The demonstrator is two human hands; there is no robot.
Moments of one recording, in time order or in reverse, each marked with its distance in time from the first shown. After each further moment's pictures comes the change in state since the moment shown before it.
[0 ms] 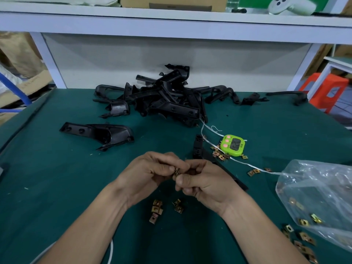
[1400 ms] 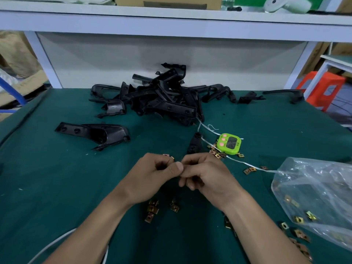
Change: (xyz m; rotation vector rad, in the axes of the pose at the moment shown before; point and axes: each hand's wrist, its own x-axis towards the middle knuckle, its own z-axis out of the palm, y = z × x) left_hand -0.005 -0.003 0.012 0.712 0.079 0.165; right_hand 0.004 -0.006 -0.015 -0.235 0.027 -0.090
